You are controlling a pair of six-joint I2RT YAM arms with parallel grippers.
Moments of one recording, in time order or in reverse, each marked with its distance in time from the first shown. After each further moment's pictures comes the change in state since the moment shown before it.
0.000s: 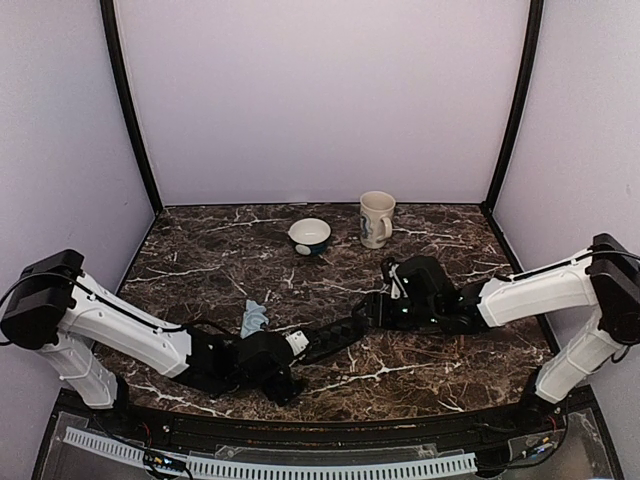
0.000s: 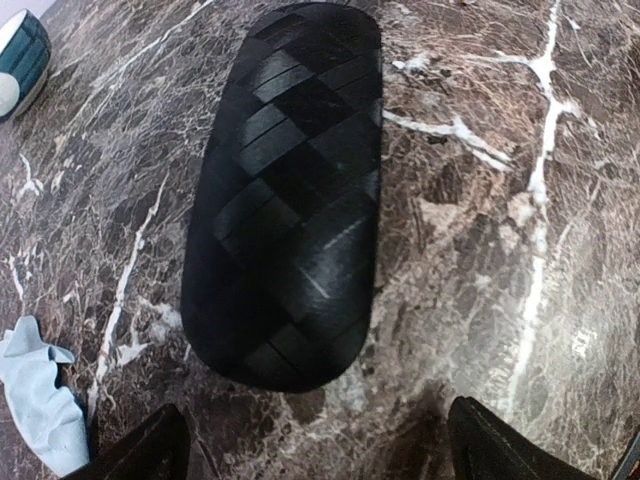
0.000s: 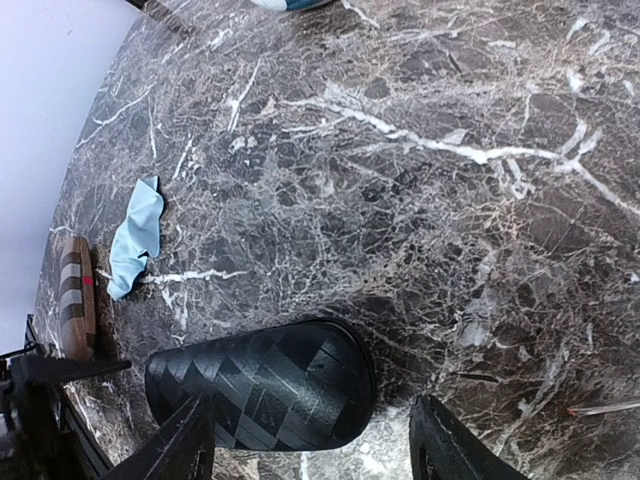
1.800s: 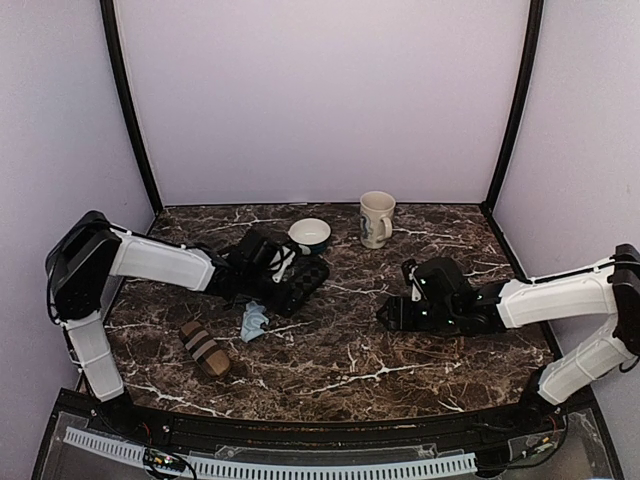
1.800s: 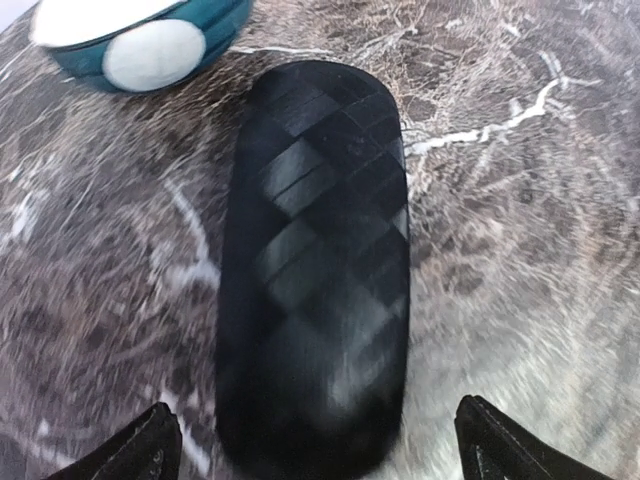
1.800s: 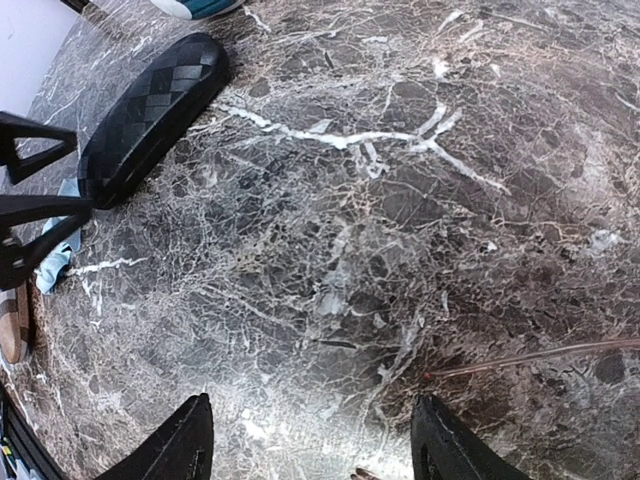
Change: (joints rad) left arm 0.547 0.247 0.380 -0.106 0.337 0.082; right arm -0.066 -0.123 -0.074 -0.140 0.074 -0.082
